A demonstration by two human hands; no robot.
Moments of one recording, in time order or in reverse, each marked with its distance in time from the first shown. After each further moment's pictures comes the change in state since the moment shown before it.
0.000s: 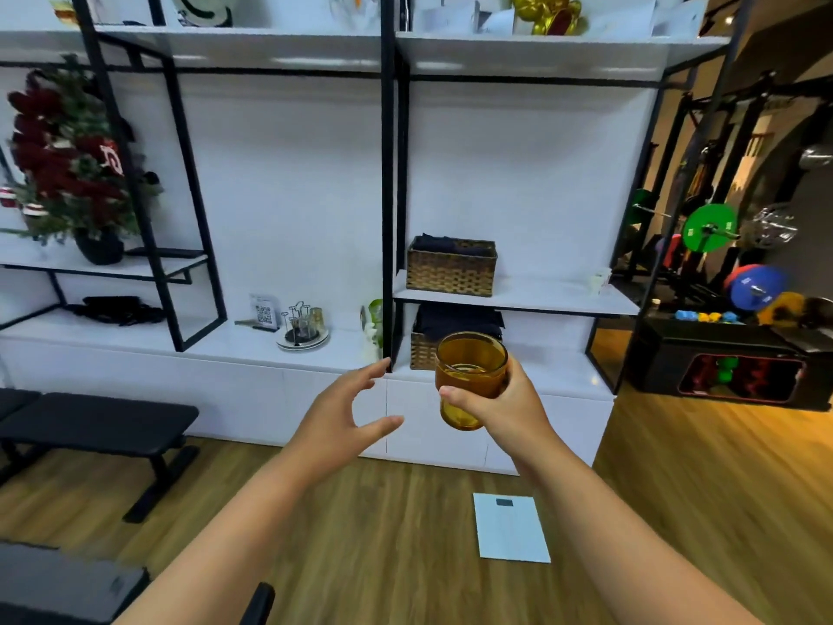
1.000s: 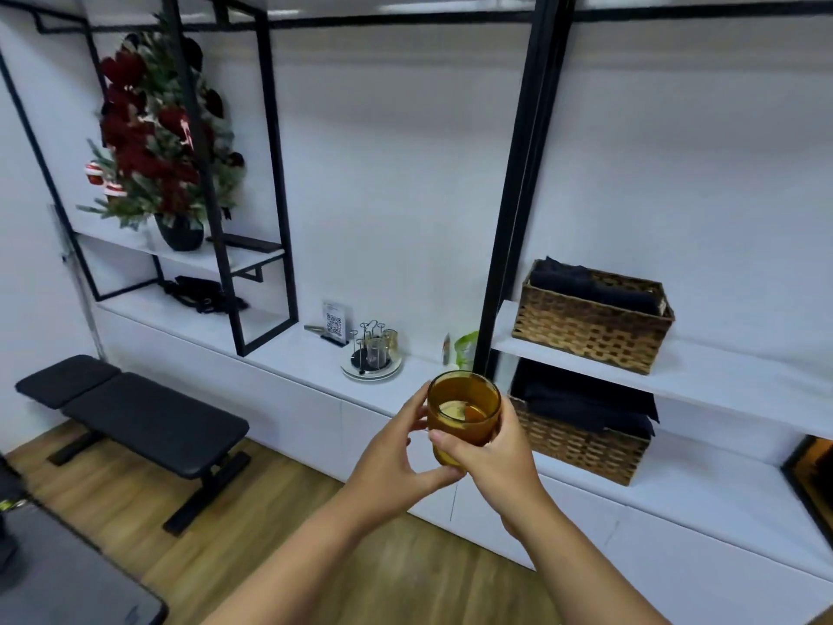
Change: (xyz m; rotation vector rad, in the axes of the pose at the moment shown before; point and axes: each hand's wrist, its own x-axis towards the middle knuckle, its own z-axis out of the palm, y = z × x) left_hand 0.336 -0.231 0.009 -0.119 0.097 -0.170; right_hand 0.409 0.089 0.211 0.115 -0.253 0.015
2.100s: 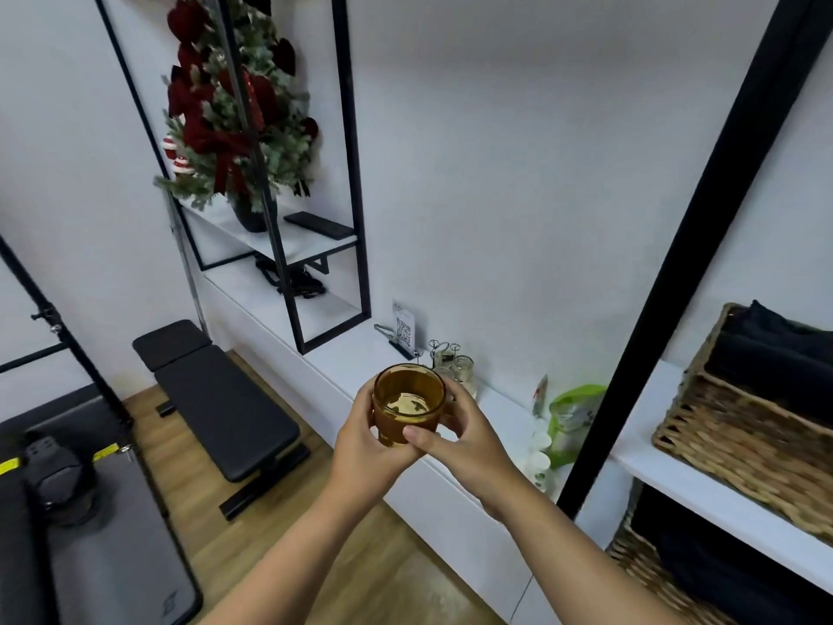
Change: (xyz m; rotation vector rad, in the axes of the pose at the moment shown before) left_hand 0.309 -0.170 -0.046 -0.044 0.629 -0.246; right_hand 0.412 0.101 0.110 0.104 -0.616 0.024
